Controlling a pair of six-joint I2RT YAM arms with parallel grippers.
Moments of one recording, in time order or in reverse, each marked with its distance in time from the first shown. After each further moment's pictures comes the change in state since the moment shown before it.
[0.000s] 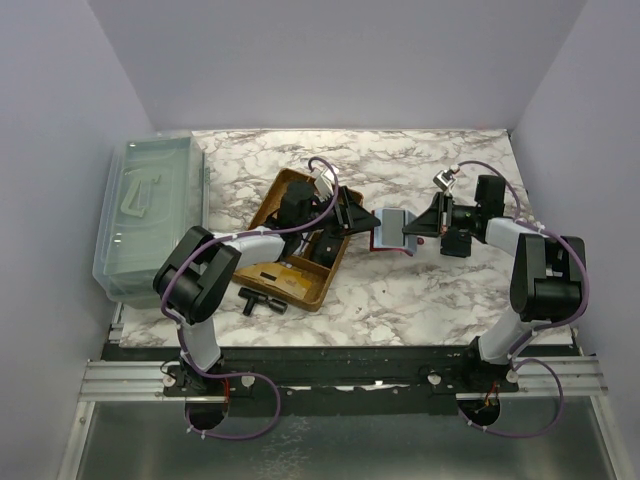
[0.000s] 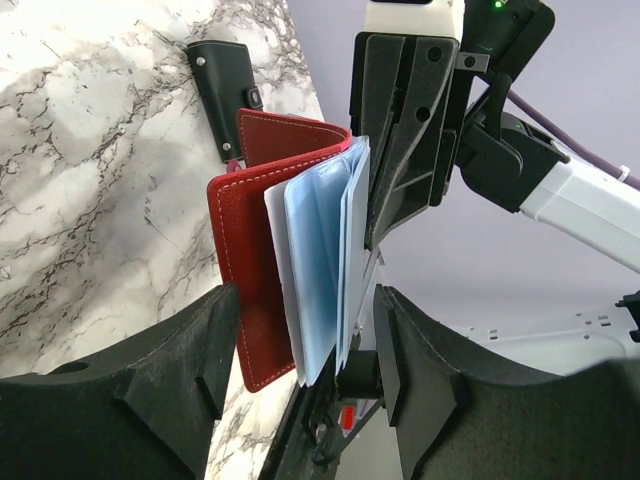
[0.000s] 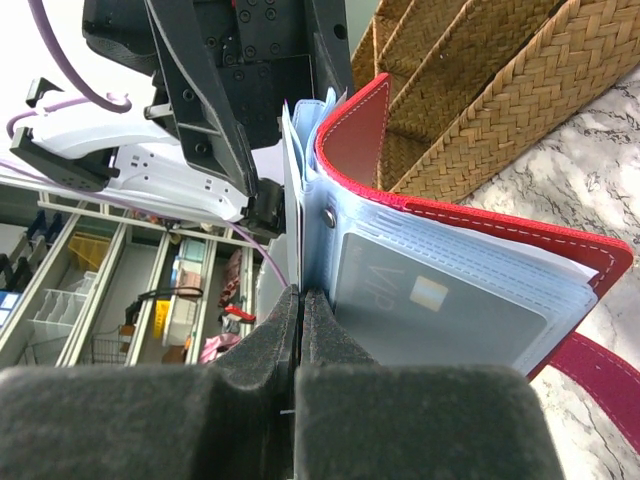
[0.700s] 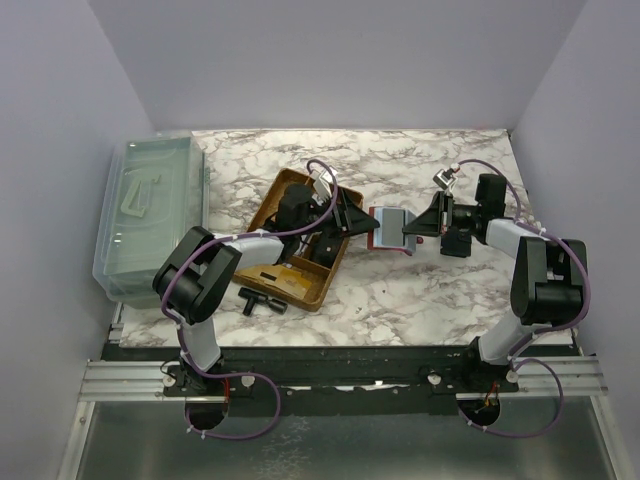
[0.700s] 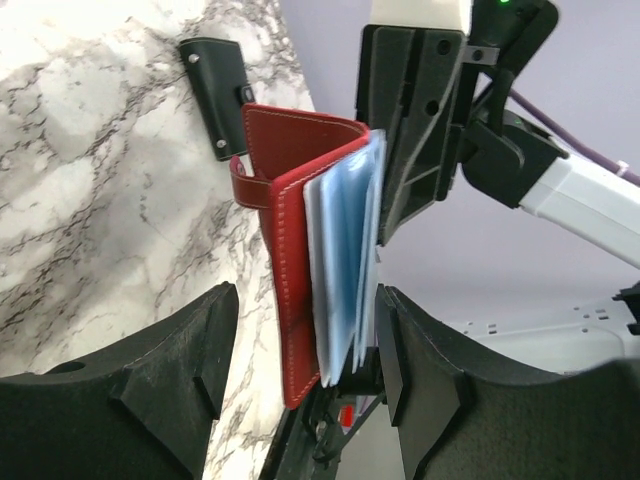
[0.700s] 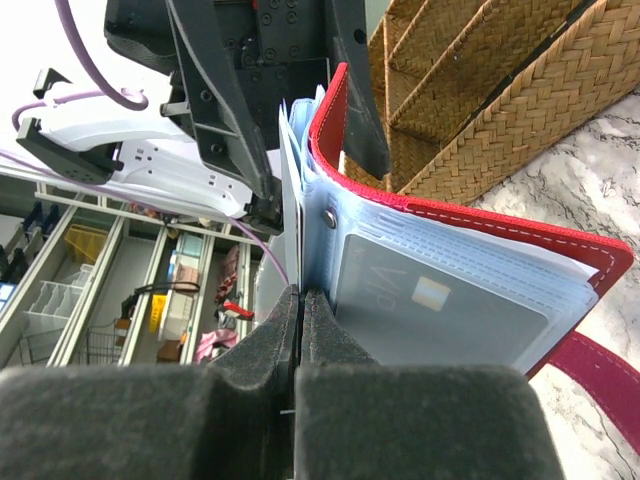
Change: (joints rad) left arm 0.003 -0.002 -0.035 0.045 0.003 -0.006; right arm 0.000 -0.024 -0.010 0.029 -0.011 0.025
